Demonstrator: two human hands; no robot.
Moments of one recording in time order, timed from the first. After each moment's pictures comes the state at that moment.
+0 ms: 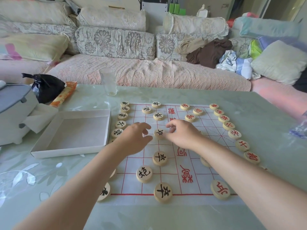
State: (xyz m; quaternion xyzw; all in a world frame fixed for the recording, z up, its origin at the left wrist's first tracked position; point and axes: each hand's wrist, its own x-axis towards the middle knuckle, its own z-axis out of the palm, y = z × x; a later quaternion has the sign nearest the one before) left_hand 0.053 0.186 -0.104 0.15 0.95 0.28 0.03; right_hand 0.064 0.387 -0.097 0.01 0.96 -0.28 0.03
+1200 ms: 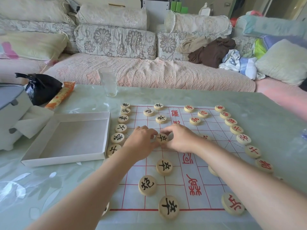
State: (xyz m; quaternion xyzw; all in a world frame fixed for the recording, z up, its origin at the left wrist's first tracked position) left_hand 0.018 0.200 -0.139 0.20 0.95 0.24 -0.01; right_hand 0.022 0.381 -0.122 -0.07 0.95 -0.29 0.09
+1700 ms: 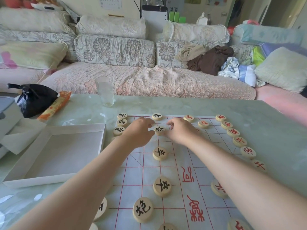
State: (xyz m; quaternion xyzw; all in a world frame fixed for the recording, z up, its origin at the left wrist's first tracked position) left_hand -0.047 0.213 -0.104 0.16 0.95 0.25 -0.02; right_hand -0.042 0.392 -0.112 0.06 0.97 -0.23 -0.01
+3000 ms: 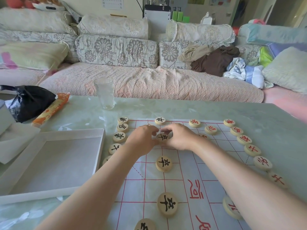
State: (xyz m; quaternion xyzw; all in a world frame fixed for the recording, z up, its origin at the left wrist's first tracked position) left_hand -0.074 0.218 -0.128 0.17 0.95 0.27 -0.01; right_hand -0.078 0.392 -0.126 -0.07 0.95 -0.28 0.04
